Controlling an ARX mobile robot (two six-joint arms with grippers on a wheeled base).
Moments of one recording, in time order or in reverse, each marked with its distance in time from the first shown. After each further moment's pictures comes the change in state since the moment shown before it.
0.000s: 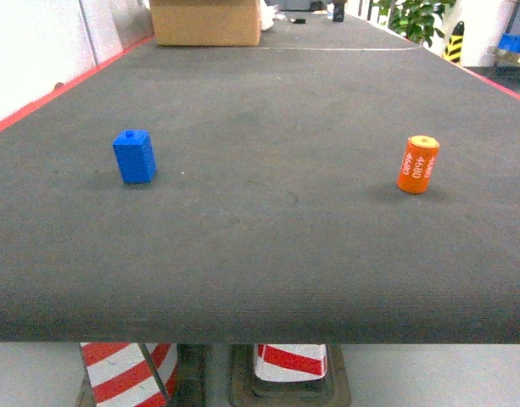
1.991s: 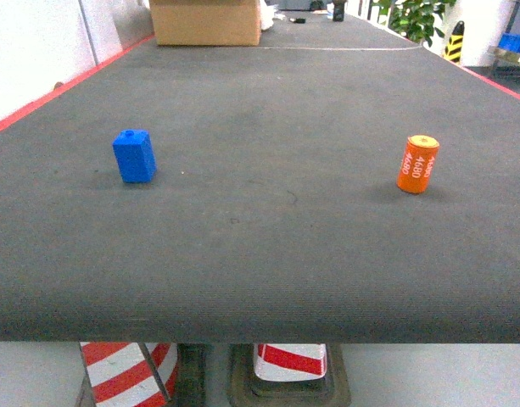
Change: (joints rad) left arm 0.001 0.000 0.000 0.000 0.000 0.000; right arm -0.015 0.863 0.431 0.098 0.151 -0.022
